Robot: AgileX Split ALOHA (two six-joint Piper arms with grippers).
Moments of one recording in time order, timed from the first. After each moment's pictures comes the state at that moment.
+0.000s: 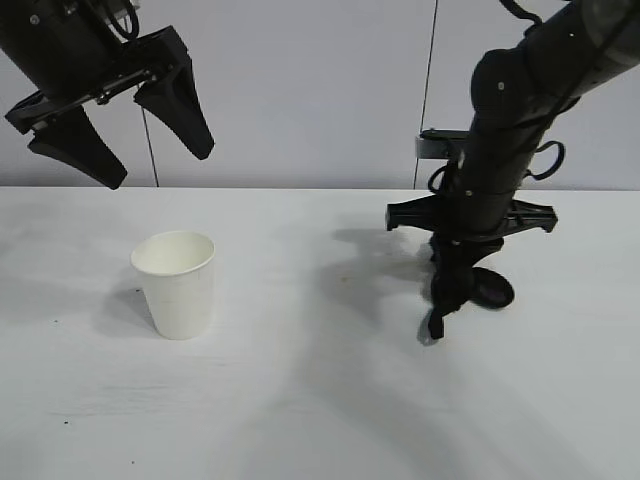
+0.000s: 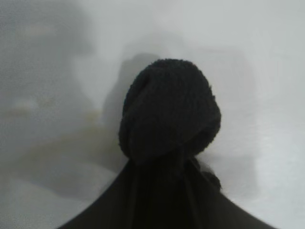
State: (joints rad) left arm -0.25 1.83 -1.42 -0.53 0.94 0.30; right arm 0.33 2.19 -1.46 -0.14 0.57 0.33
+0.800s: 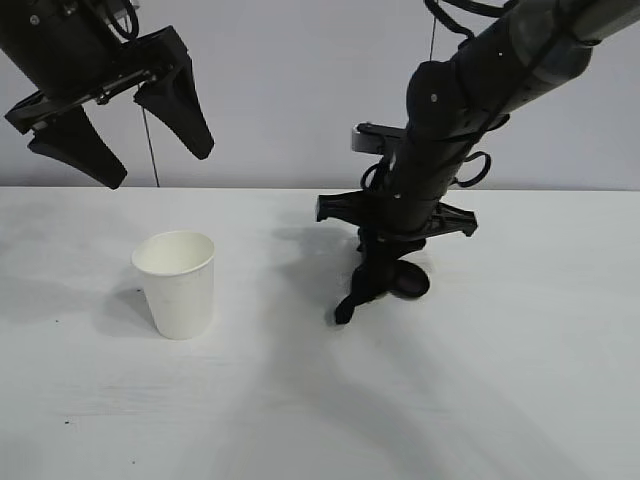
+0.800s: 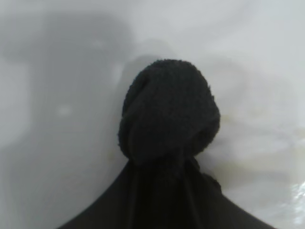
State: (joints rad) left arm -0.25 1.83 -1.42 -0.53 0.94 0.30; right arm 0.33 2.26 -1.54 -0.09 0.45 0.34
